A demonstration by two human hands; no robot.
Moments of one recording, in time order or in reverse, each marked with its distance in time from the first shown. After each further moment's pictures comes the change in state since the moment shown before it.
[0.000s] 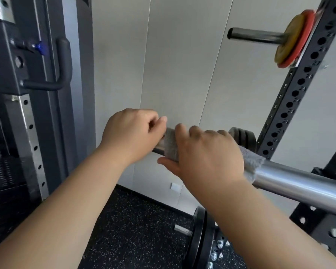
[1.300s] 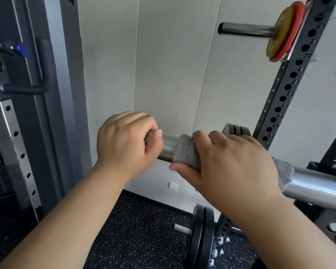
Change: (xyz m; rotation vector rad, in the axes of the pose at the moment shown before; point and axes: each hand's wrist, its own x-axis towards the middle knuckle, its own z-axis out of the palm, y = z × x) left_hand -0.016 0.005 0.014 0.068 0.187 0.230; right_hand -0.036 0.040 0.007 0.020 0.064 0.041
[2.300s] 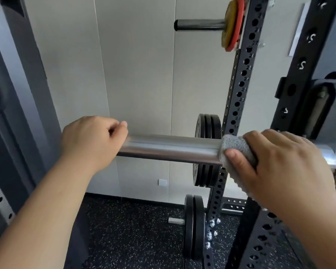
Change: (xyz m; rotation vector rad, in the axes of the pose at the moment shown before) left_hand 0.018 0.010 -0.011 0.096 -0.233 -0.136; right_hand -0.100 0.091 -0.010 -0.014 0.177 0.352
